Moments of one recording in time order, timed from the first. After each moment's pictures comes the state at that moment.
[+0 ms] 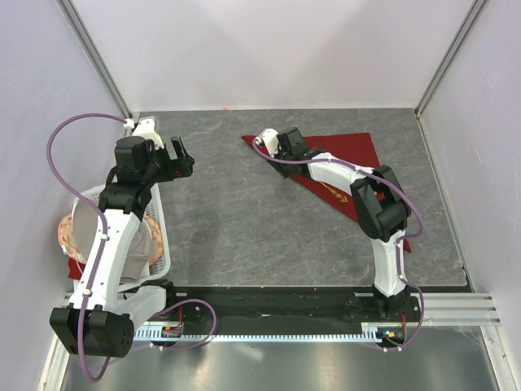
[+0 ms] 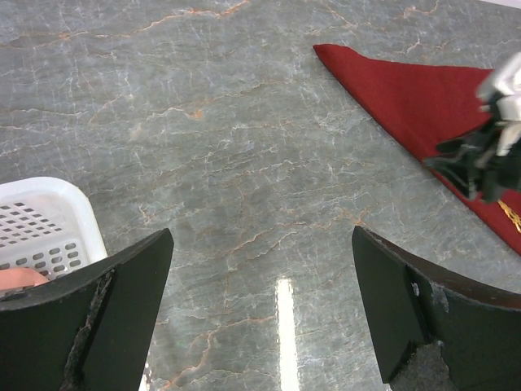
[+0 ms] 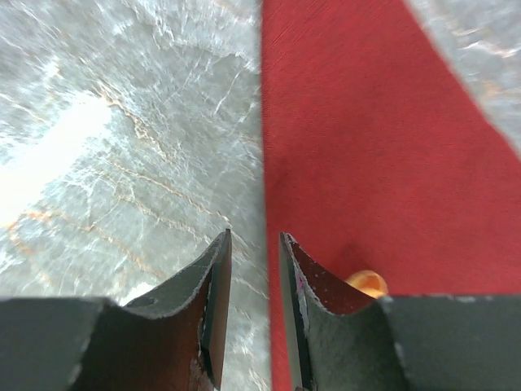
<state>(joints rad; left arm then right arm) -0.06 1.05 1.08 -0.49 0.09 -0.22 0.55 2.05 1.51 -0.23 0.01 -0.33</state>
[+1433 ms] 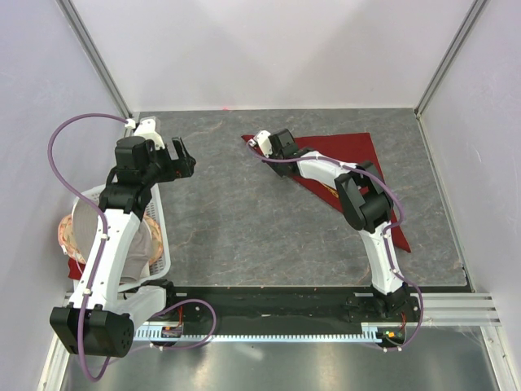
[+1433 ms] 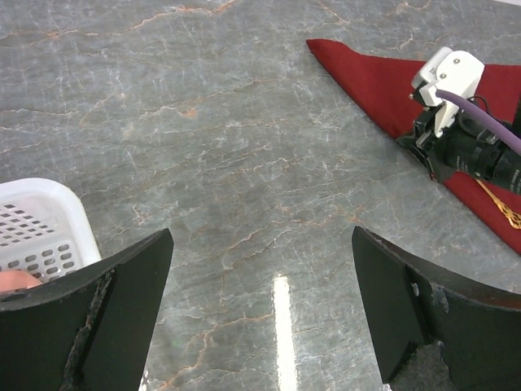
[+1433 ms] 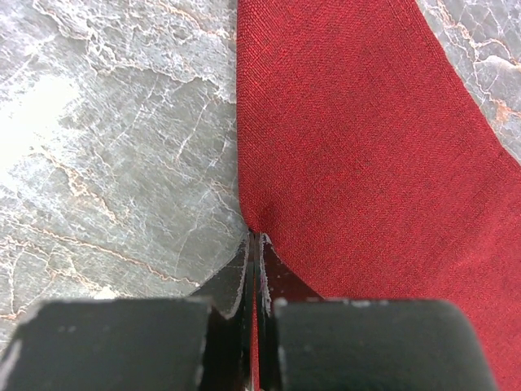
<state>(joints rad) -0.06 1.05 1.08 -0.49 0.11 -0.22 0.57 2.25 1.66 -0.23 0.11 -0.36</state>
